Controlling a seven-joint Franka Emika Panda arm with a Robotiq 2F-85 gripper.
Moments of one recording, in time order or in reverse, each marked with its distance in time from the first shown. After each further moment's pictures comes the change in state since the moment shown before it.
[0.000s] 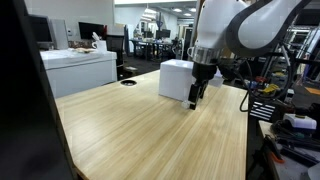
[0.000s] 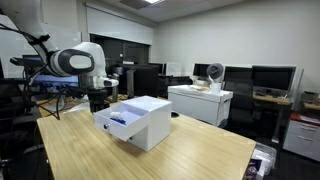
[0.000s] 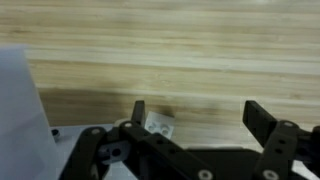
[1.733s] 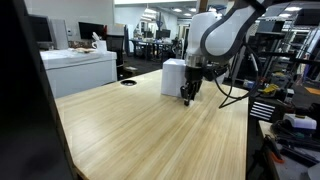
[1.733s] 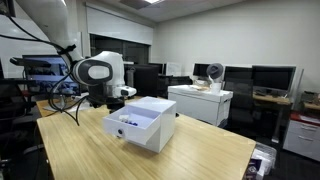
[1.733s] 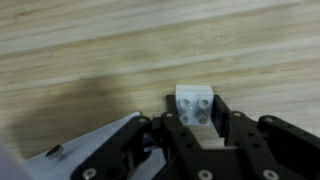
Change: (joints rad) arm -0.007 0.209 -0.115 0.169 0.089 0.040 0.007
